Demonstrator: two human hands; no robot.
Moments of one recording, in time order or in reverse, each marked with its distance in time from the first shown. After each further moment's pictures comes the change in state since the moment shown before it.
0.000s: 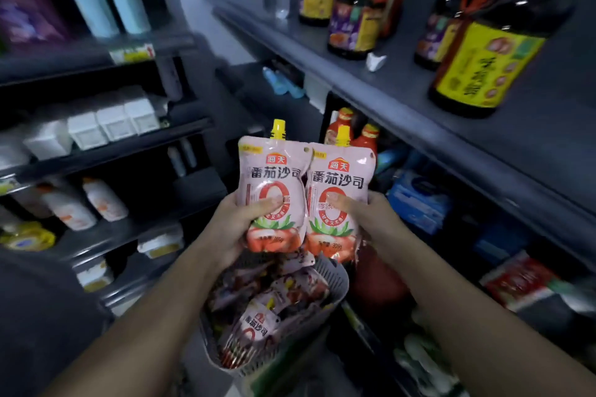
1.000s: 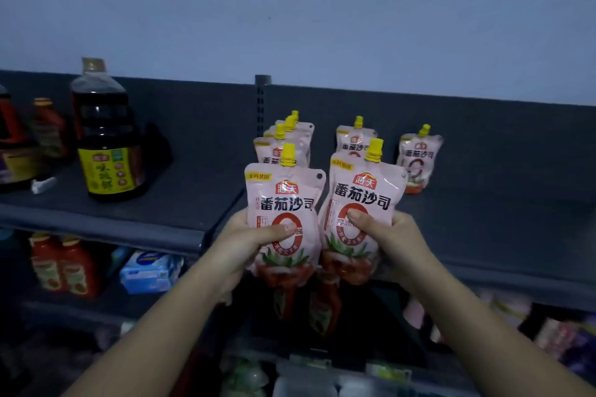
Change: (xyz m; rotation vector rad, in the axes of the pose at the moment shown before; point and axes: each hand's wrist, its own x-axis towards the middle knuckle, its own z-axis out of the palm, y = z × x) left_hand -0.159 -0.034 0.399 0.217 -0.844 0.009; right_hand -0.426 -0.090 -0.226 0.037 0.942 -0.462
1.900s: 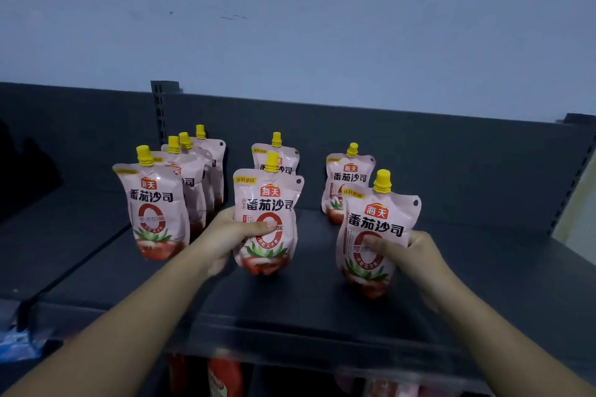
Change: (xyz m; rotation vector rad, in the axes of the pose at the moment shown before) left_hand 0.182 -0.040 0.128 0.073 -0.019 -0.083; right_hand 0.105 -0.006 -0.211 -0.187 0.082 0.033
